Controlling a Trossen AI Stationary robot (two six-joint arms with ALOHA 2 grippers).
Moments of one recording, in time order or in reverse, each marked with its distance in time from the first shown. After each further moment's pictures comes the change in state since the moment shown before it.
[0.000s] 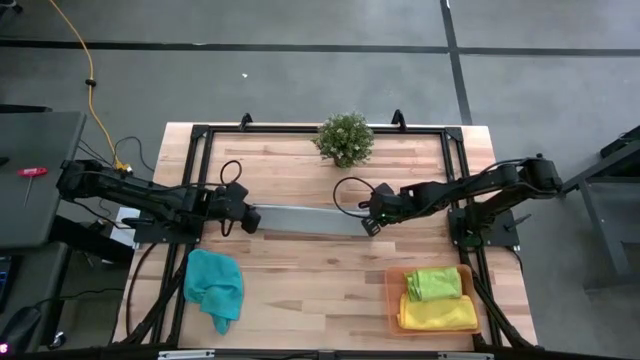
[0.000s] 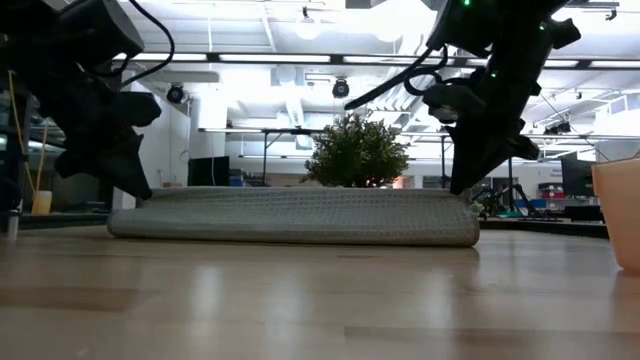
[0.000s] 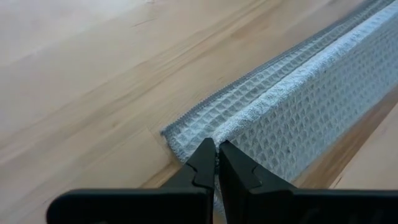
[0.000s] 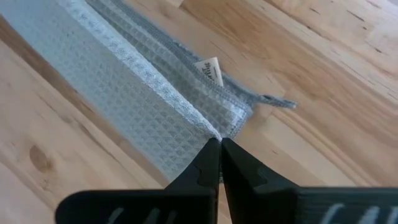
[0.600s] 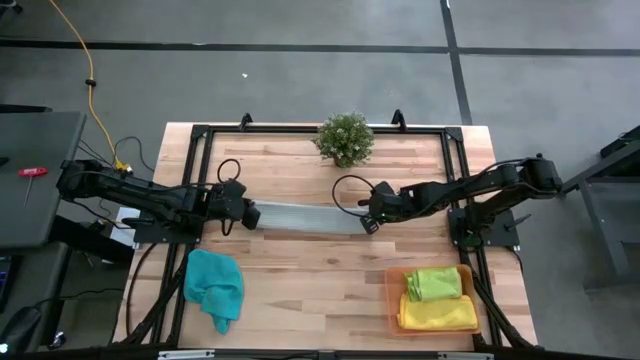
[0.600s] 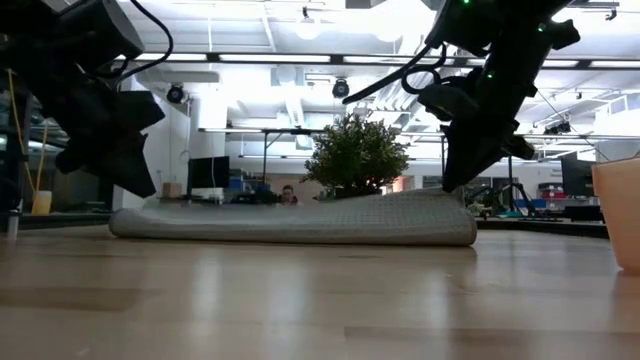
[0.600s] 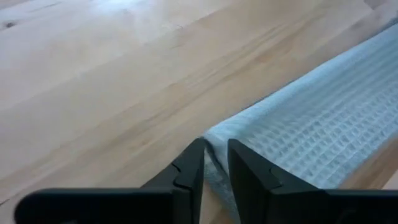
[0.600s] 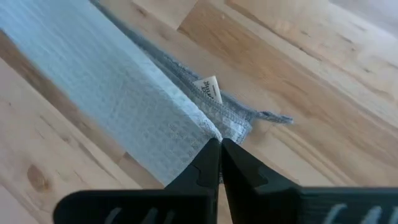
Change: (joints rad) left arm 0.001 0.000 0.000 -0.016 -0.110 0.000; right arm 0.000 0.000 -0.005 0.040 0.058 -0.004
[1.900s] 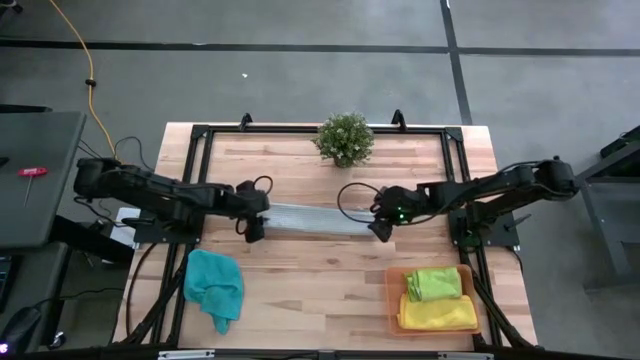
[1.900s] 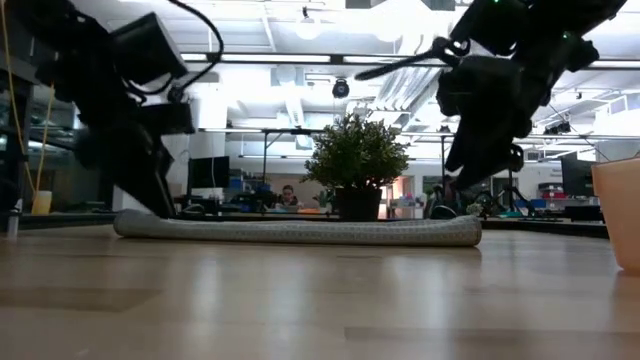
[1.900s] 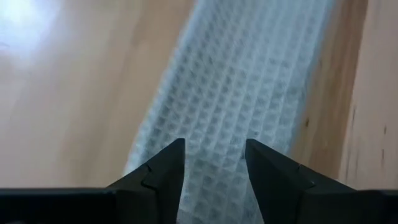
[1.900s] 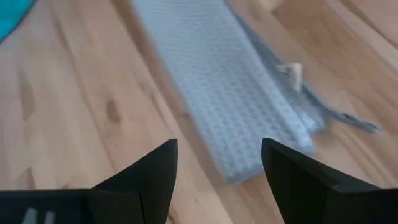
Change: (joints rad) left arm 0.115 0.285 0.082 0.198 0.348 0.744; right arm -0.034 -0.164 -0.187 0.263 -0.274 -0.281
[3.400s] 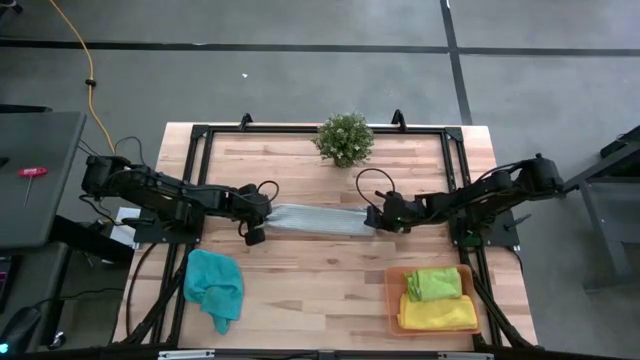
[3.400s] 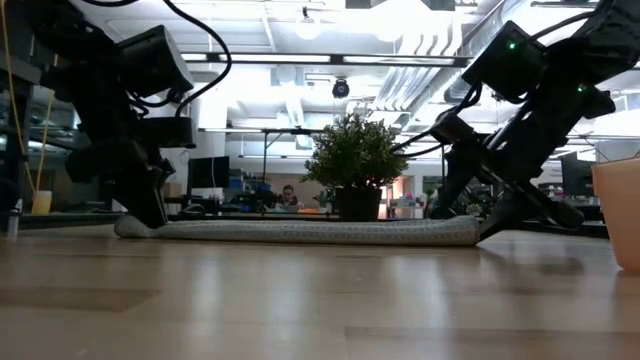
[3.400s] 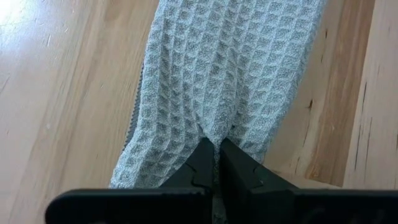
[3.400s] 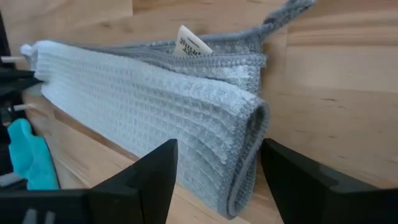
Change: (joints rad) left arm 0.000 0.110 0.003 -0.008 0.023 0.015; right arm 0.012 0.182 -0.190 0.386 0.118 0.917
